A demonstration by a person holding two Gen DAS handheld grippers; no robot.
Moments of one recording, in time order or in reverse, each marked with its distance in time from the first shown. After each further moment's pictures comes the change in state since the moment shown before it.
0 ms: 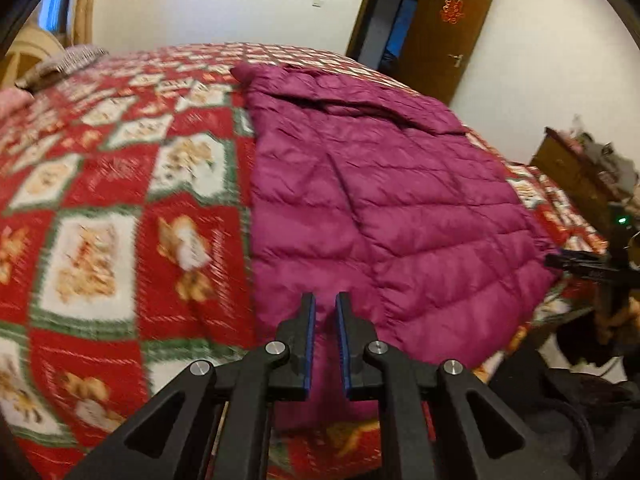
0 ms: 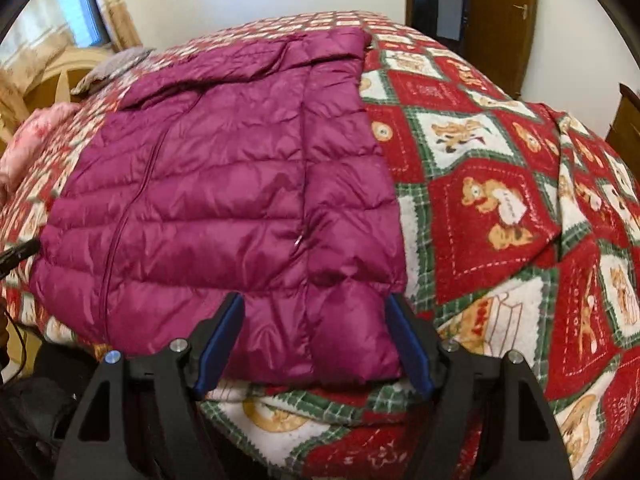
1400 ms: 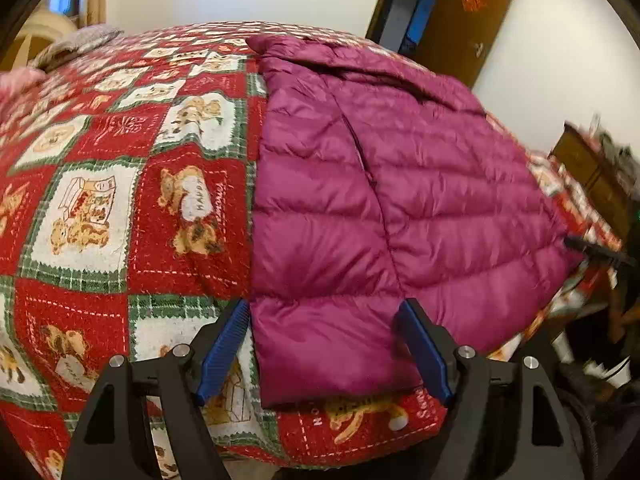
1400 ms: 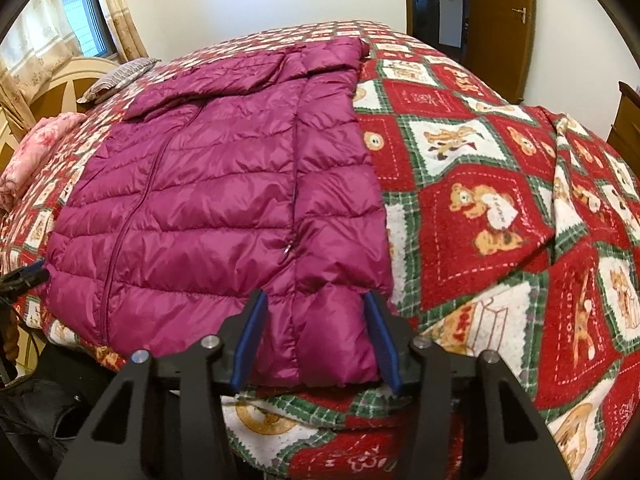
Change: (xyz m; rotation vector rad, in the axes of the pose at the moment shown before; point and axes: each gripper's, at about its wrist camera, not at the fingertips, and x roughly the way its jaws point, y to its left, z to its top) left arm 0.014 -0.011 -0.020 -0.010 0.067 0.090; right arm -0.005 -0.012 -0.002 0.012 -0.056 0.023
